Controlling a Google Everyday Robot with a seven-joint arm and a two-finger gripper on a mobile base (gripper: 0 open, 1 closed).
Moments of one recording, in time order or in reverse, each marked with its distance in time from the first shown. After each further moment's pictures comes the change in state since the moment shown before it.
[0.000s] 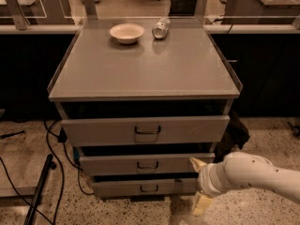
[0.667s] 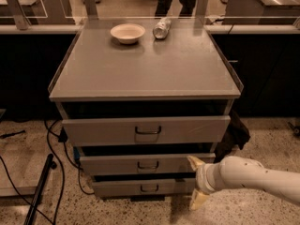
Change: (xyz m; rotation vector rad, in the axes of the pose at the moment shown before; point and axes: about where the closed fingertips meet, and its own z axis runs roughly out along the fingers) arm 0.021 -0.022 0.040 0.071 -0.006 -0.082
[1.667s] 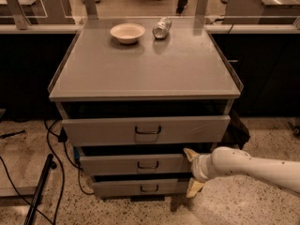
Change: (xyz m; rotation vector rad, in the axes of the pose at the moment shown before) arm 0.026 -0.045 0.056 0.012 0.001 -0.042
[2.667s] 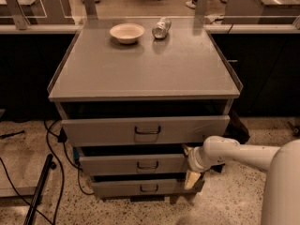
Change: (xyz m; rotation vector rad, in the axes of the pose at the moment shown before) arm 0.015 -0.030 0.037 -0.065 0.037 0.024
